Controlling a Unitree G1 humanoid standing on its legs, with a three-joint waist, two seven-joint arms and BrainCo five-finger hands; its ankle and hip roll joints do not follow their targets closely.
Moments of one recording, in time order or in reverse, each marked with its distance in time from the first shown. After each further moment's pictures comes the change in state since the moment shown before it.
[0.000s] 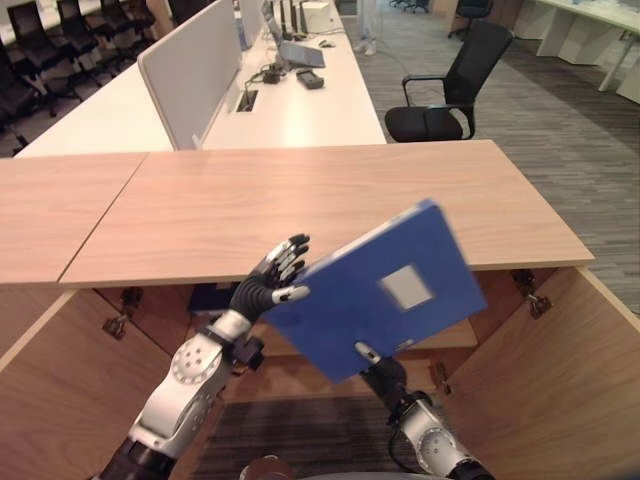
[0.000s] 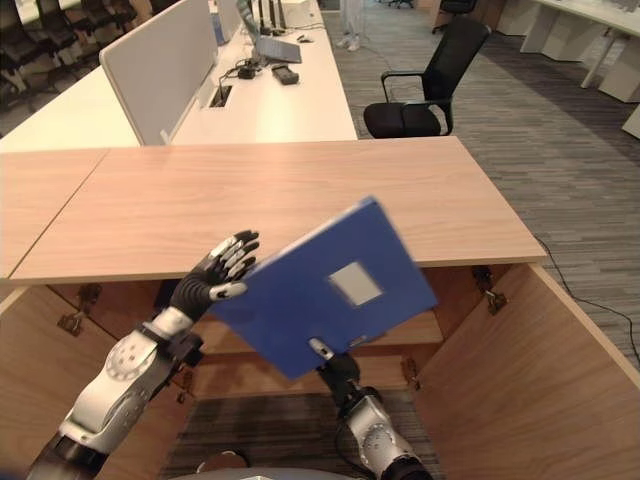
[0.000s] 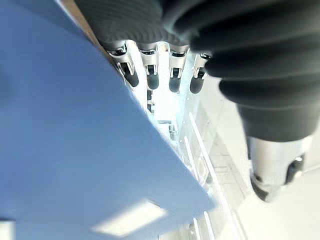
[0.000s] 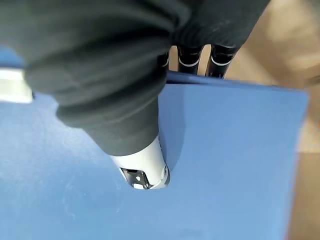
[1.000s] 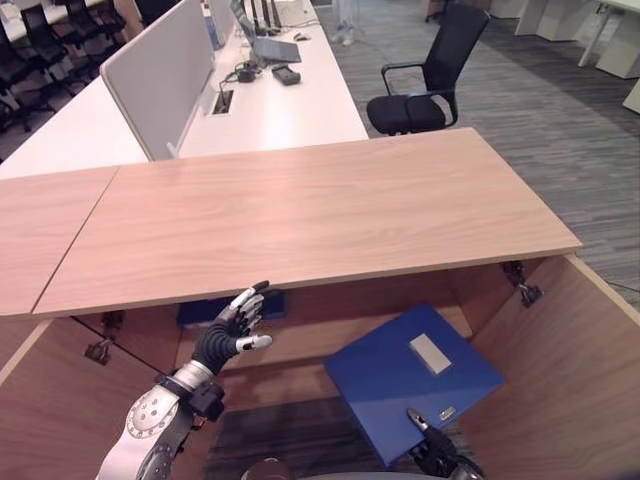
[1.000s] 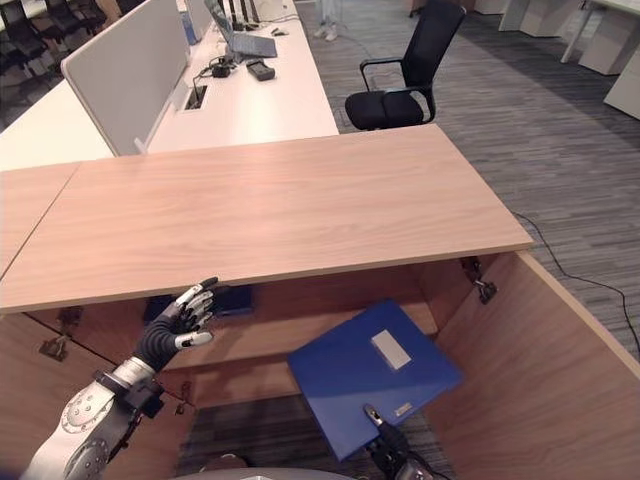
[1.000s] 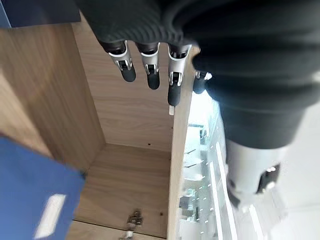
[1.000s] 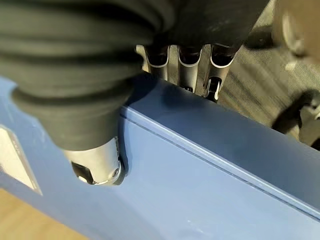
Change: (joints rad) left arm 0.198 0.011 0.130 0.043 -0.014 0.006 -0.155; right arm -0.014 -0.065 -0.092 0.397 -0.286 0.120 -0.037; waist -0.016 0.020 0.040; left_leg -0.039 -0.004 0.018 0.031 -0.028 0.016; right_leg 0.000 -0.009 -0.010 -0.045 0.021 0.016
